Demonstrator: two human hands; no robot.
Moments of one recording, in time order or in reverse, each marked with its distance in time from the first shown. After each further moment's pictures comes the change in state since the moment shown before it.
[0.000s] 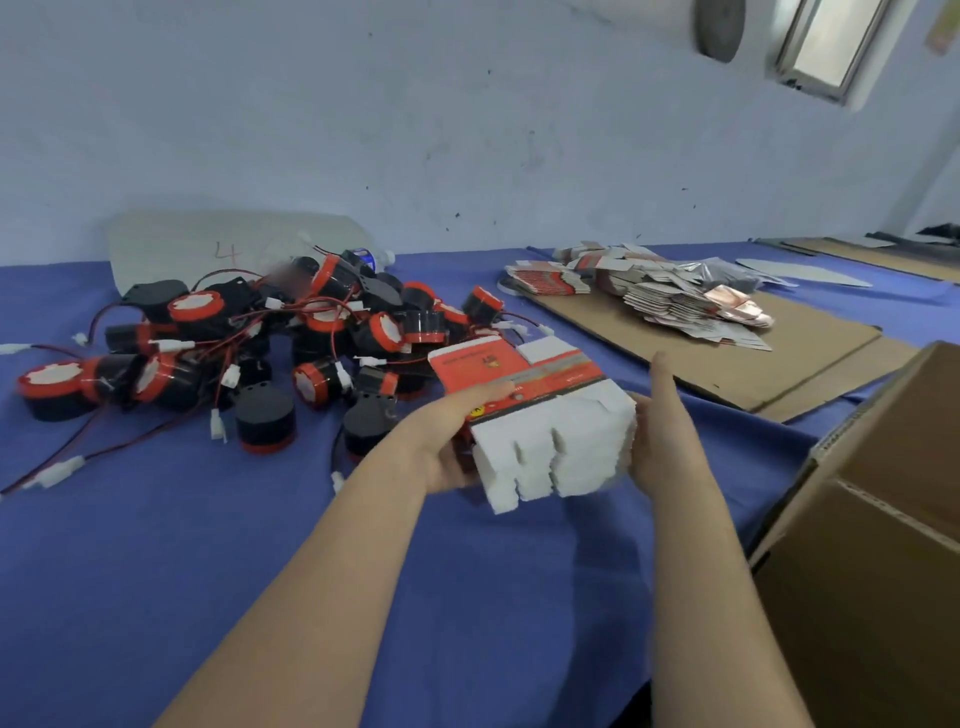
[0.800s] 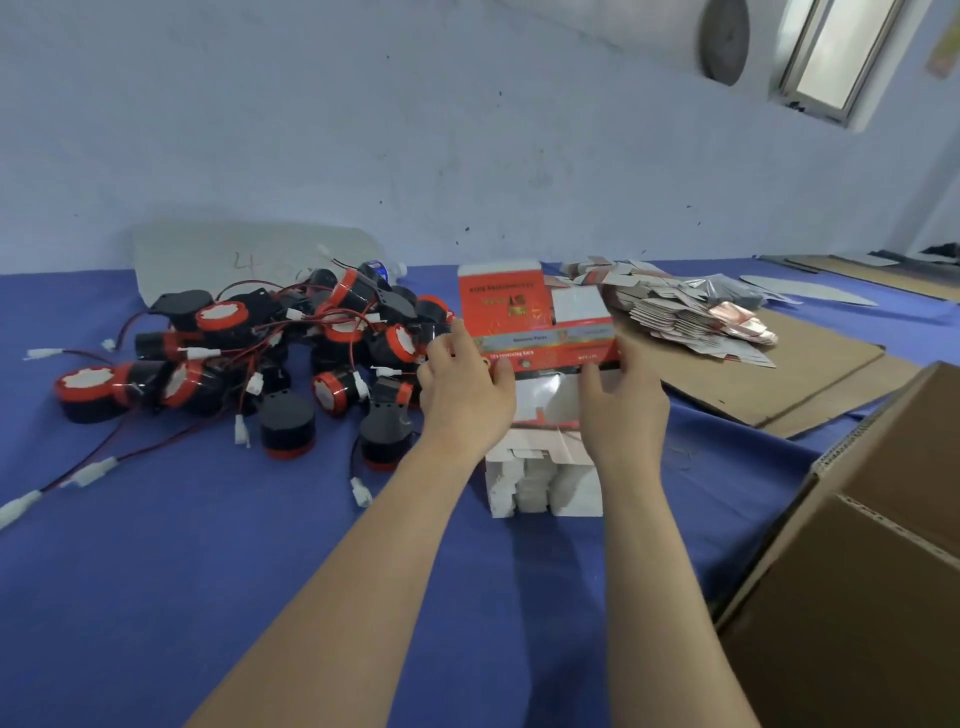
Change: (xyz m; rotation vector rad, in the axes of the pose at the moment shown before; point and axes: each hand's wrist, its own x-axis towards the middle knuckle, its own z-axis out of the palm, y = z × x) left_hand -0.006 0.023 0.015 0.962 0.531 0.669; right_hand -0.042 -0.010 0.055 -0.561 0.331 -0.713
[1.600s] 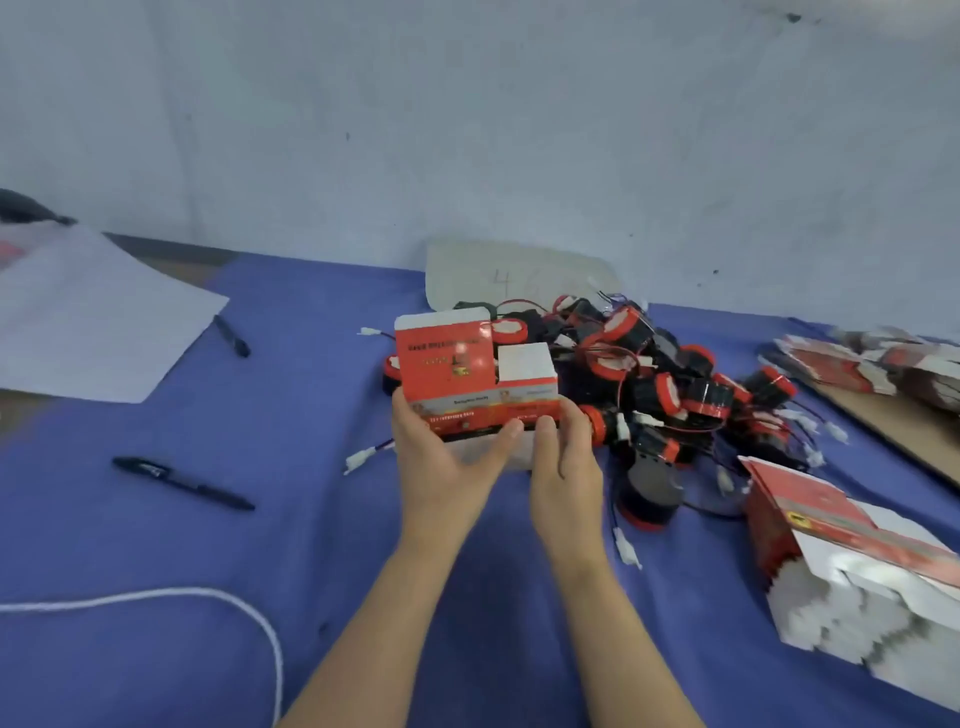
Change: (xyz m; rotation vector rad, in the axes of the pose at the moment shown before) left_hand -0.050 -0.173 -0.141 -0.422 0.723 -0.084; right_hand -0.144 -0.081 0.193 0.486 -0.590 -0.156
